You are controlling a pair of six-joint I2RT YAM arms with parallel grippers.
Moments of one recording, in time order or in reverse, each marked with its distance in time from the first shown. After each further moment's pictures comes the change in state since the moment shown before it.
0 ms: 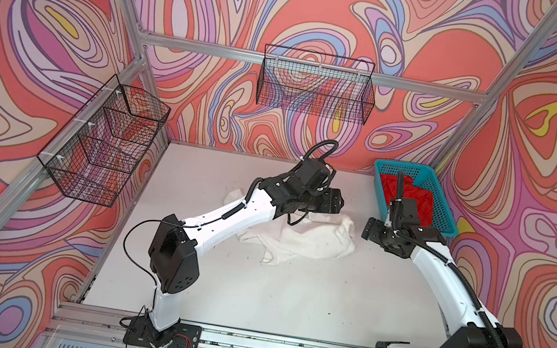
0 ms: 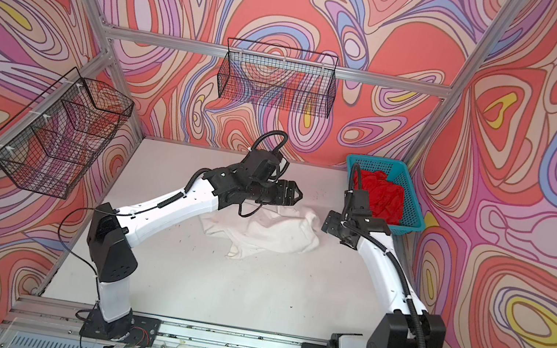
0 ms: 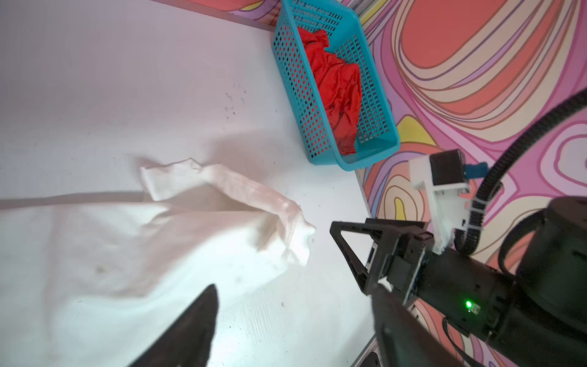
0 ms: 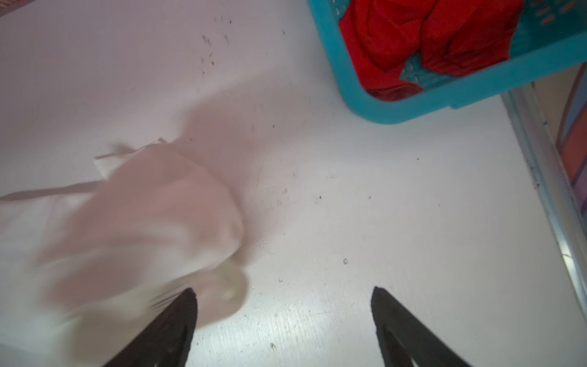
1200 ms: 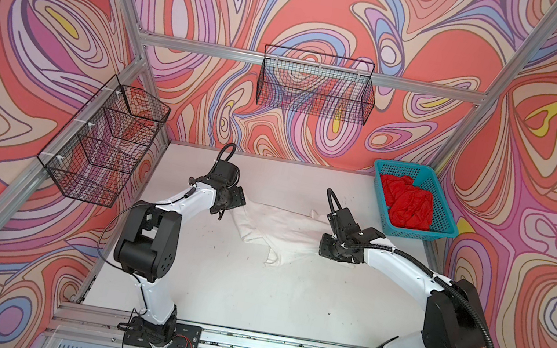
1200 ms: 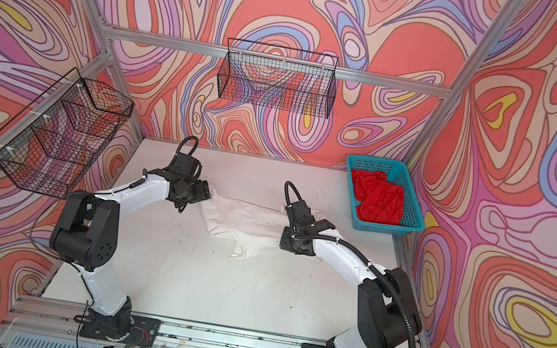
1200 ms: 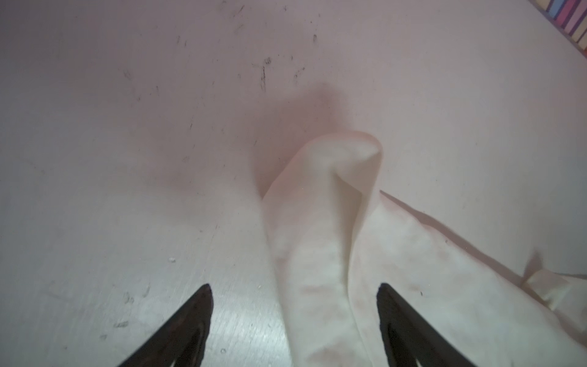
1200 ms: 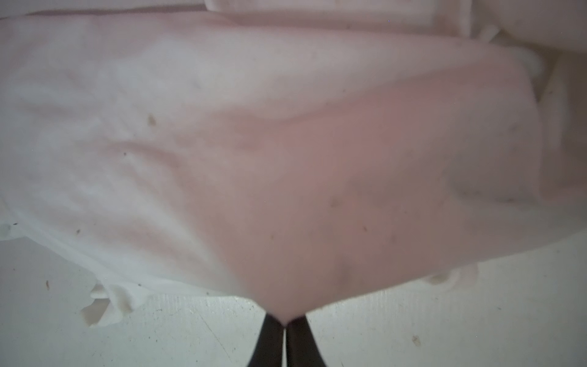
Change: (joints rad) left arm 0.589 -0.042 -0.536 0.077 -0.134 0.114; right arm 0.403 0.211 -0.062 0.127 -0.009 0.191
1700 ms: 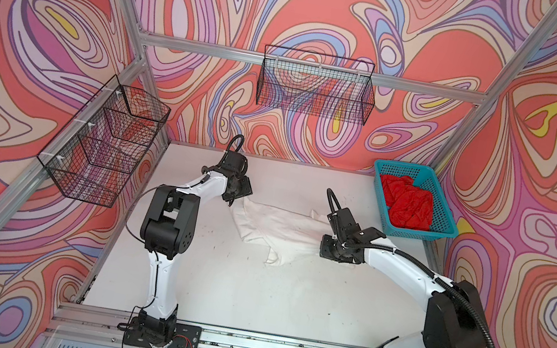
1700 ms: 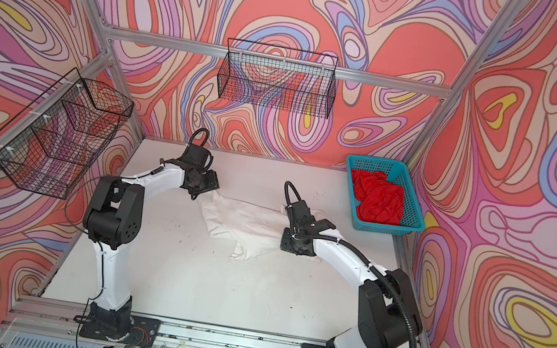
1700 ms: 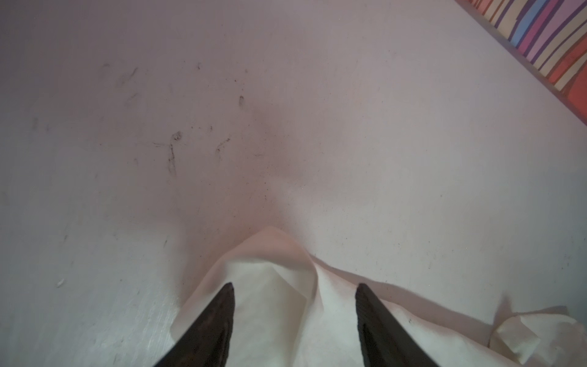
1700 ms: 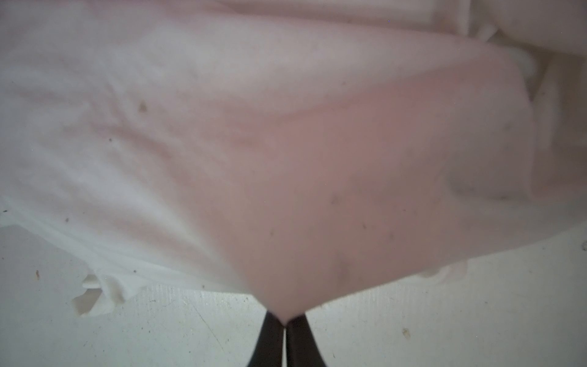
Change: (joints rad) left arm 0.001 0.231 0.237 0.027 0.084 0.007; right arm 0.000 -0.002 0.004 -0.023 -0.002 -0.023
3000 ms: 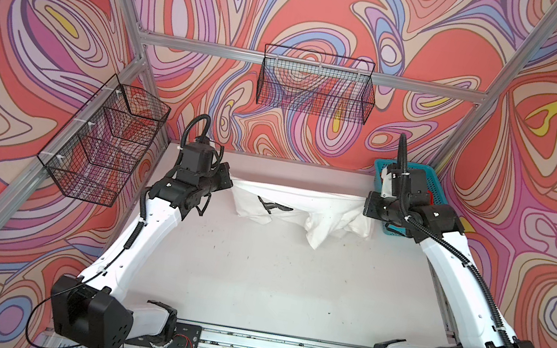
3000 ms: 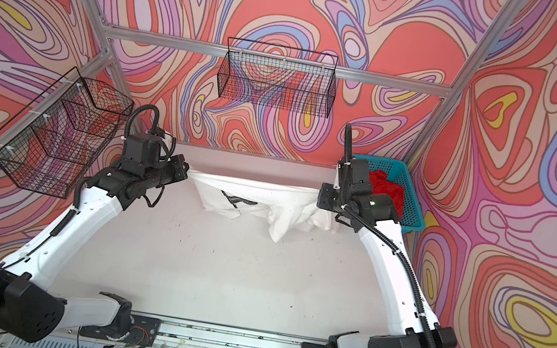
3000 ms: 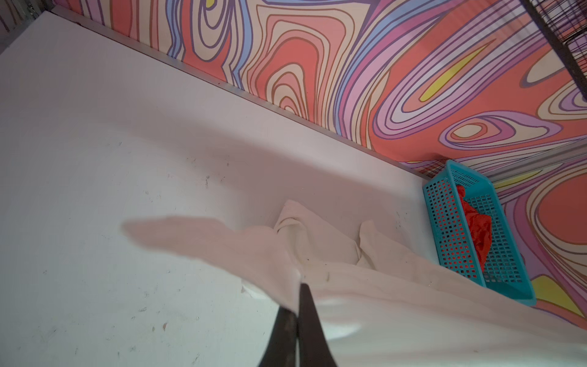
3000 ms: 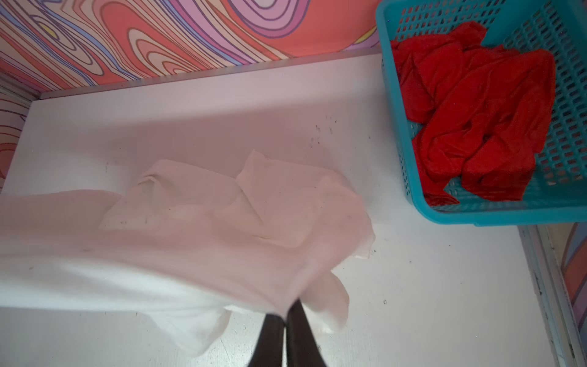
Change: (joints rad) left arm -0.004 -0.782 -0.260 -0.079 -0.035 0.064; right arm -0.234 -0.163 0.550 -0.309 0.011 -0.278
